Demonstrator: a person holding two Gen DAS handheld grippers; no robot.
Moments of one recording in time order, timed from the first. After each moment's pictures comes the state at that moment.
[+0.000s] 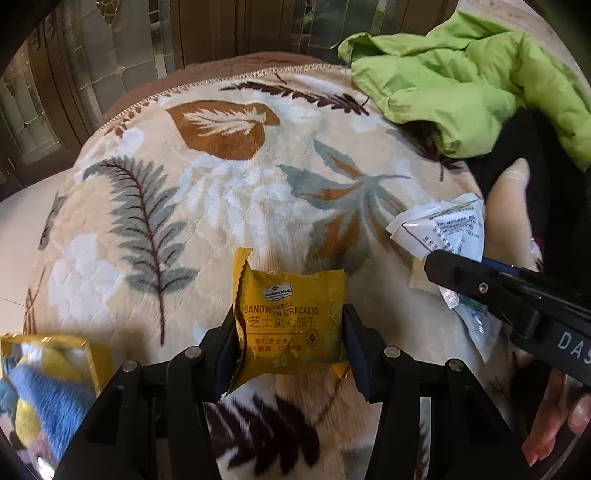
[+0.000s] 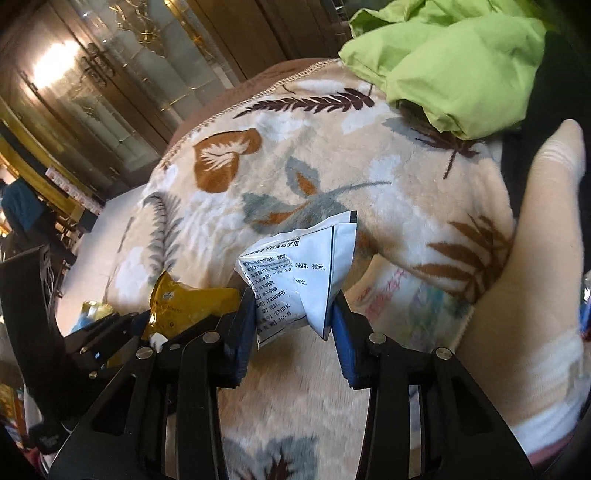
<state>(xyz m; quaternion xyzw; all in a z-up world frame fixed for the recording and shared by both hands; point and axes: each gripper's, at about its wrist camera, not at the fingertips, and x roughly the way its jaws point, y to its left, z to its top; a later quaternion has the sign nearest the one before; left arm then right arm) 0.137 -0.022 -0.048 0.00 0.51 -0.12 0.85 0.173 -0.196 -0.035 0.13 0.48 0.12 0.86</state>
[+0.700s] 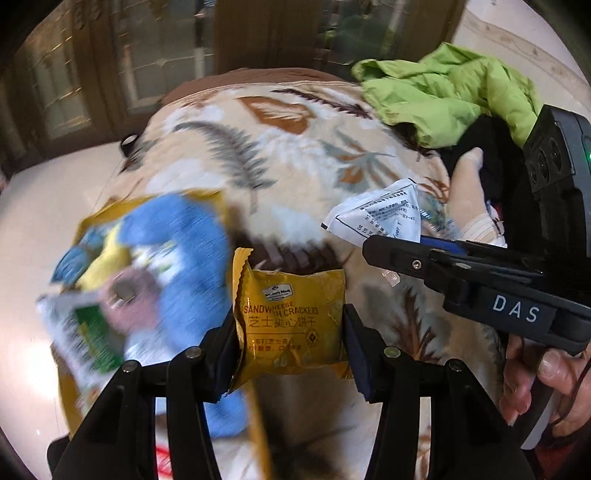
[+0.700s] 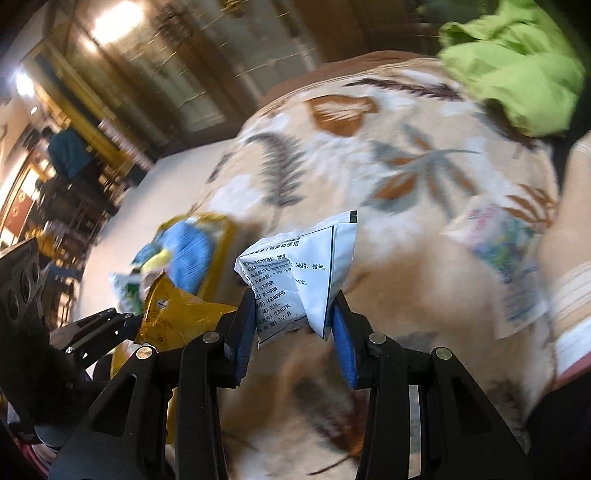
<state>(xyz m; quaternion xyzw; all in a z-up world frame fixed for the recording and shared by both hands) 0.000 0.065 -0.002 -0.03 0.51 -0.10 0.86 0.080 -0.104 -0.012 0.08 0.48 0.24 0.84</state>
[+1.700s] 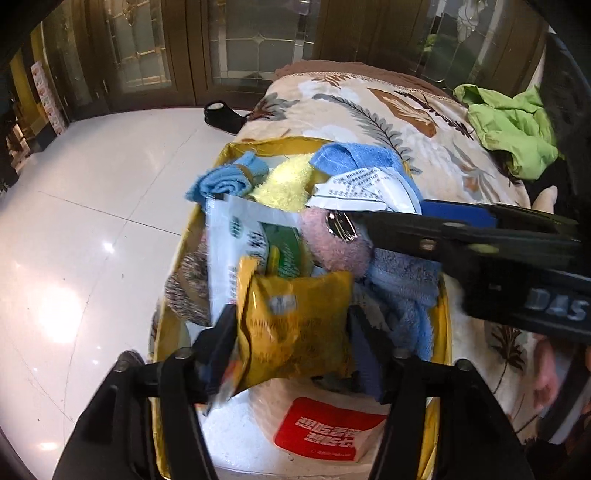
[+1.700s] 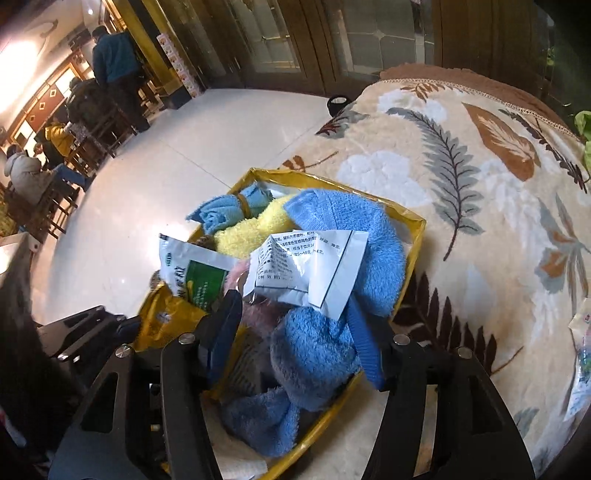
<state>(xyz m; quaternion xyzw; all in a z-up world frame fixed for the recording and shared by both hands) -0.025 0.181 -0.037 -0.07 0.51 0.03 0.86 0.084 0.071 -0.025 -0.06 0.49 0.33 0.80</state>
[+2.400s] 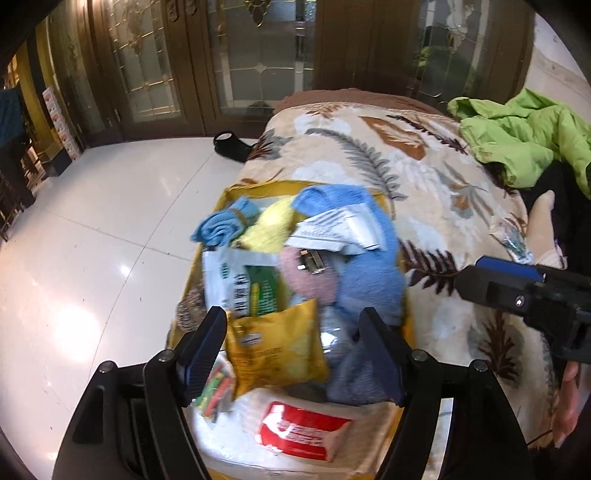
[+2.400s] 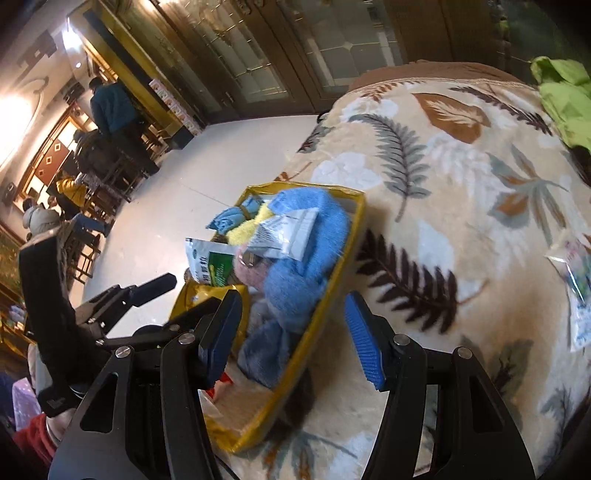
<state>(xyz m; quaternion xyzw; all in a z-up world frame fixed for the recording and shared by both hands) -0.030 0.151 -0.001 -0.04 0.47 0.05 0.88 0.052 -0.014 0.002 0.05 0.48 0.32 0.81</state>
